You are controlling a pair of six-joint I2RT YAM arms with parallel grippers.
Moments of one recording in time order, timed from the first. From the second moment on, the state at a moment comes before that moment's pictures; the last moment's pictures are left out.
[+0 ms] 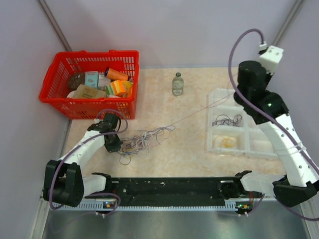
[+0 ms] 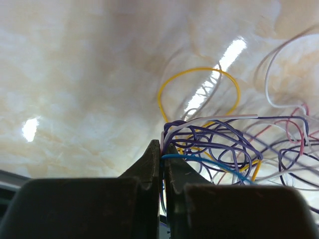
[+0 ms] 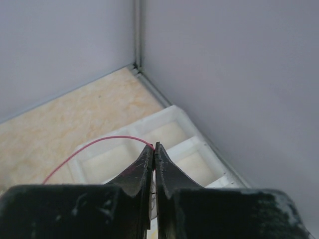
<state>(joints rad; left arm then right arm) -0.21 1.21 0.67 -0.76 -0.13 -0.71 0.54 1.20 1.55 -0.71 1.14 0.26</state>
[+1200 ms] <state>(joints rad) 0.09 1.14 0.75 -0.88 -0.12 -0.68 0.43 1.24 1.97 -0.65 0.67 0.18</state>
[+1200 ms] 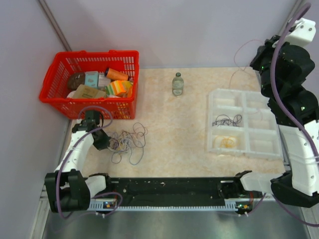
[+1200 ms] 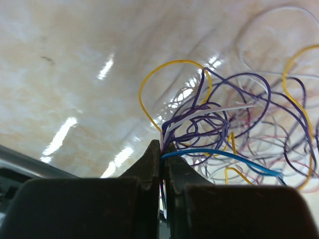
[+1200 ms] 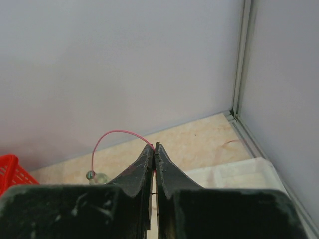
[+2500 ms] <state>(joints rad) 0.06 1.24 0.81 -0.73 0.33 -0.41 -0.10 1.12 1.49 -0.85 0.69 0.32</state>
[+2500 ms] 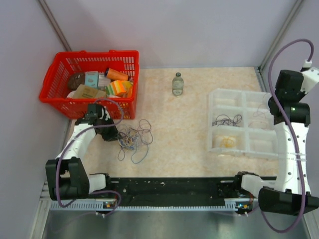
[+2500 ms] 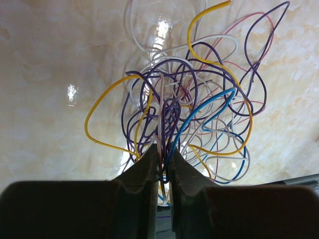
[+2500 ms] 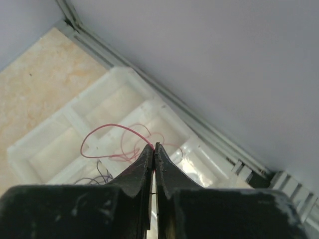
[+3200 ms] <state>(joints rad) 0.05 1.36 0.86 -0.76 0.32 -0.39 -0.34 1.41 1.27 -0.86 0.55 0.45</state>
